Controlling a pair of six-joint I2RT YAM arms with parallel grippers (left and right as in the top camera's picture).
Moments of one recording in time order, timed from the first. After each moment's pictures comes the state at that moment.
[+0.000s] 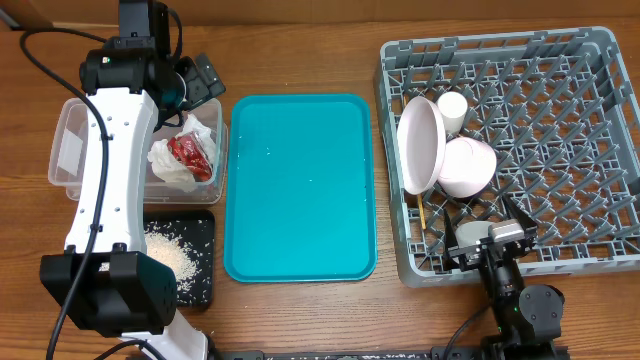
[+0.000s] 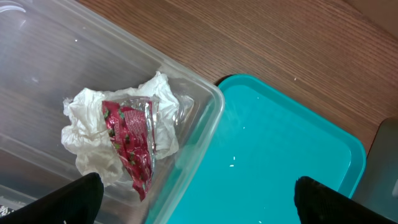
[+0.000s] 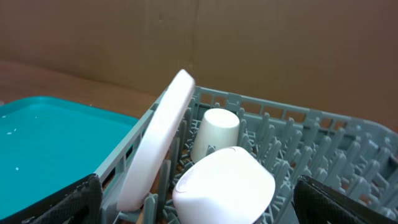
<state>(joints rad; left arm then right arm) 0.02 1.82 1.84 -1.13 -0.01 -0.52 0.11 0.01 0.02 -0.03 -0.08 -0.16</state>
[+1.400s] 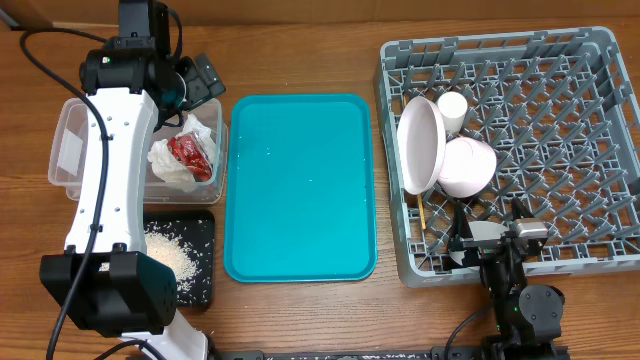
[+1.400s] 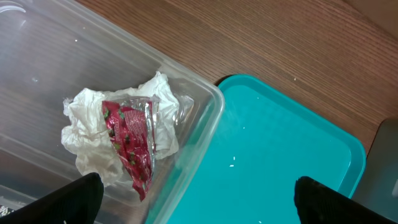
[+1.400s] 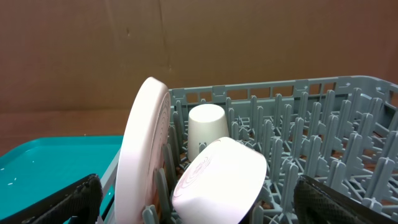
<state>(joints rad) 0.02 1.82 1.84 -1.13 -0.01 -0.52 0.11 0.01 0.02 -0.03 0.02 0.09</state>
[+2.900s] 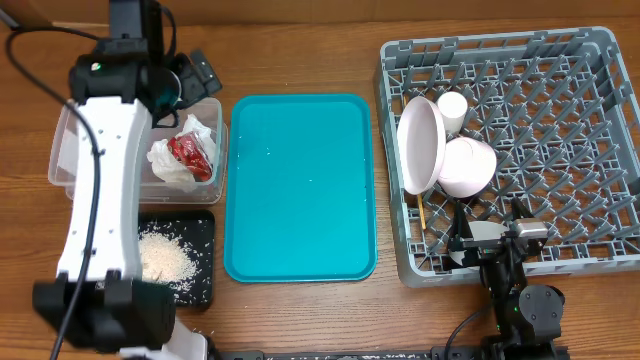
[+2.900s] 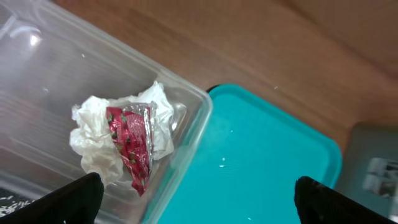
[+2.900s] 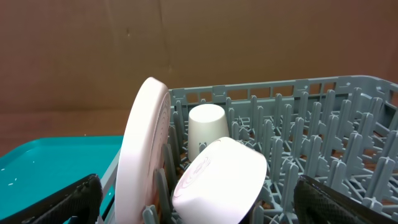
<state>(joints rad) 0.02 1.73 1.84 -1.13 -0.01 -0.52 0.11 0.01 0.02 -0.03 0.02 0.09</state>
